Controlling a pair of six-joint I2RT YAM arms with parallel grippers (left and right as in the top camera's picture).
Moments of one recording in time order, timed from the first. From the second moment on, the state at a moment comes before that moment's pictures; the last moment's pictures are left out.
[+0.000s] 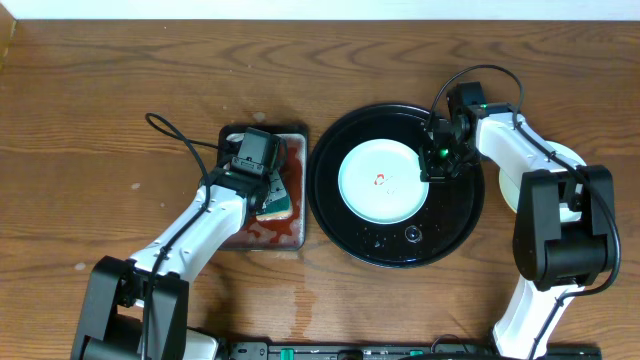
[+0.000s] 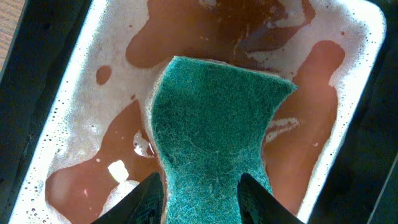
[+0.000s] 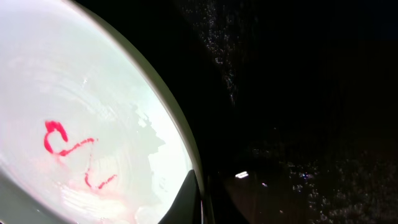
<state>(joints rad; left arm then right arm) -0.32 1.57 0.86 -0.48 -0.13 -0.67 0.13 2.02 1.33 -0.84 -0.30 0.05</state>
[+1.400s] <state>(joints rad) -0.31 1.60 0.86 -0.48 -0.09 -0.66 0.13 2.02 1.33 -0.84 -0.30 0.04</state>
